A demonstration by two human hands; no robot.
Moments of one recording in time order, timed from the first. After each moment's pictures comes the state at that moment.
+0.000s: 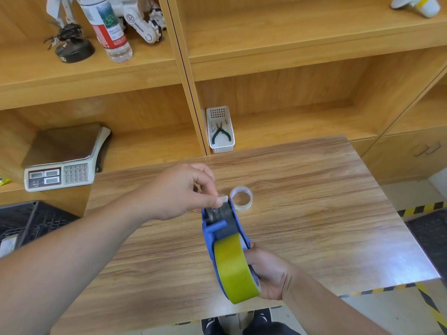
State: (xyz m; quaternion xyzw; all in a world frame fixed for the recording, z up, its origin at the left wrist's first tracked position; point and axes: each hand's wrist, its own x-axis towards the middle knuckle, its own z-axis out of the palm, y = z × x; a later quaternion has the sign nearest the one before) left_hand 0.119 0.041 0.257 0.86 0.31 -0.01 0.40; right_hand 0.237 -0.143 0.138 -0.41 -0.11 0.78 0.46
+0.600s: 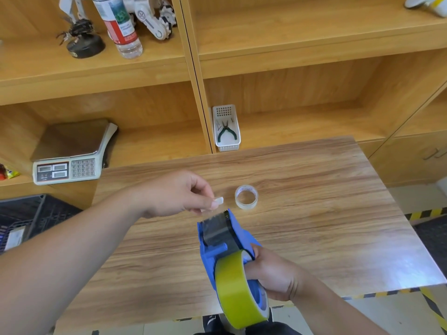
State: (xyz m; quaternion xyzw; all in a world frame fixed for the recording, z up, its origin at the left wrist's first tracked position) left_hand 0.101 0.052 0.253 0.77 0.35 -0.10 0.53; right_hand 0.237 -0.149 0.131 -0.44 -0.25 0.76 0.40
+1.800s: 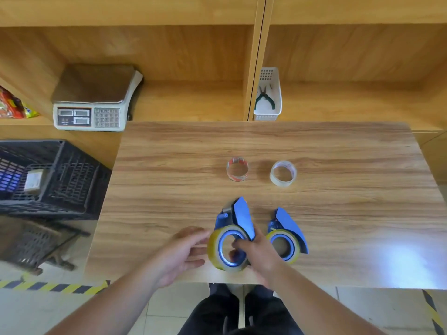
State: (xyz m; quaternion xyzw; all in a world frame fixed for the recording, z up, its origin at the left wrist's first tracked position) left_hand -0.066 -0.015 0.054 0.30 0.60 0.05 0.74; right_hand 0.127 -0.104 0.022 -0.65 -0.11 0.64 0.38
